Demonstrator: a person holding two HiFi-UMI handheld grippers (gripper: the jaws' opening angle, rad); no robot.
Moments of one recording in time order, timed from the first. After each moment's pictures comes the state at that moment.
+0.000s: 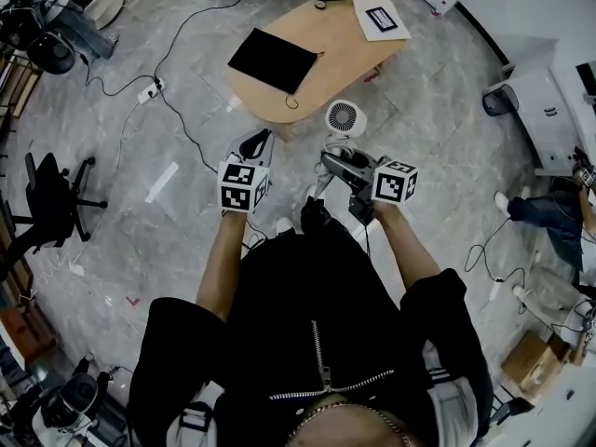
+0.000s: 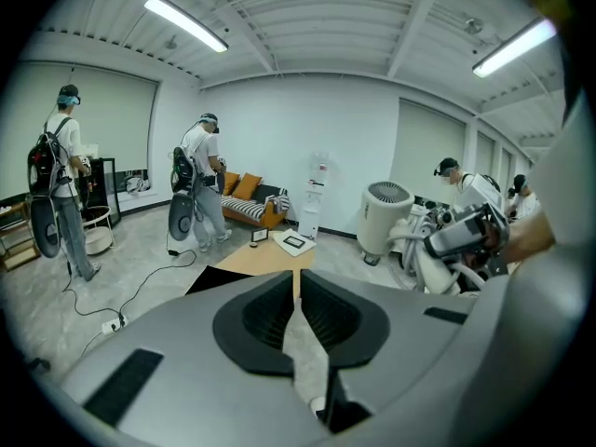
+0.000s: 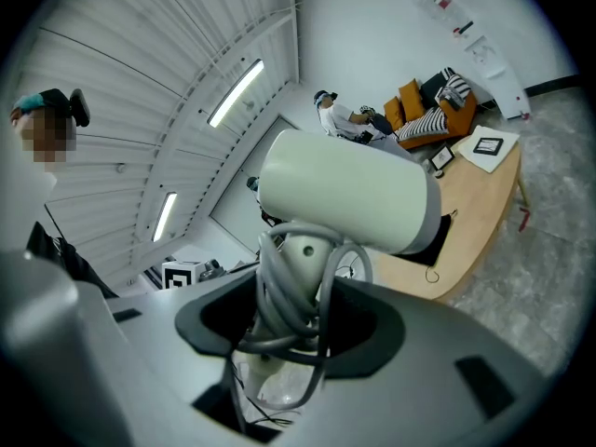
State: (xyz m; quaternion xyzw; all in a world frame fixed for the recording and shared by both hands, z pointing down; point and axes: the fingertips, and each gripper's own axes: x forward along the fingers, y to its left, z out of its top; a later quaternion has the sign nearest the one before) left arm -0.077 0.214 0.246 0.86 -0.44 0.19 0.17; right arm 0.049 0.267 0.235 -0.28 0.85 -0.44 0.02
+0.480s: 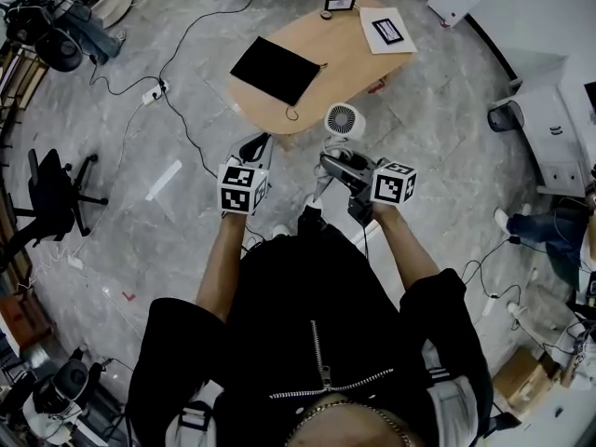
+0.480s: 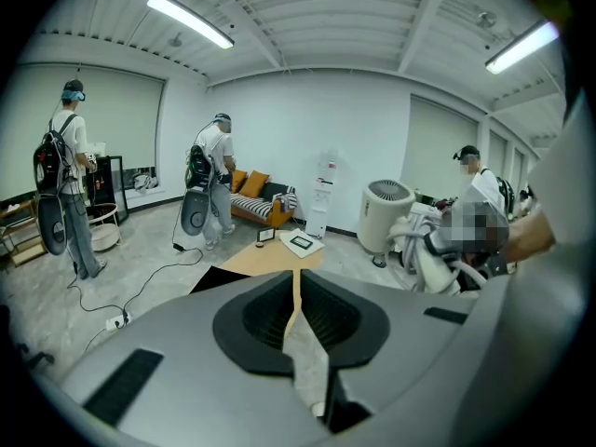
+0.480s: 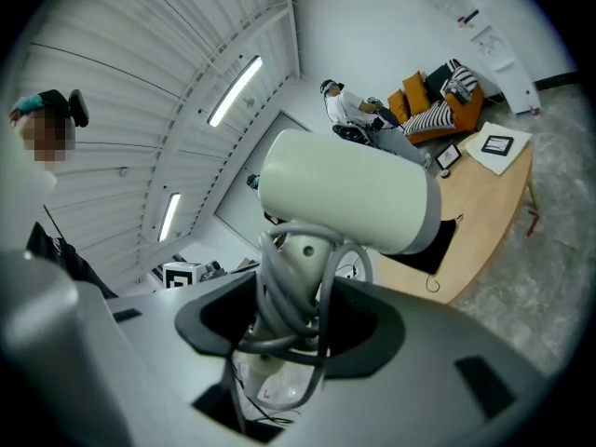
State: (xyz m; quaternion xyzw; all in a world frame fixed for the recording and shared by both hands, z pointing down) left arm -0.050 0.177 0.244 0.85 -0.46 0.20 0.18; right arm 0.079 0.221 0.232 -0.25 0.86 -0.44 0.01
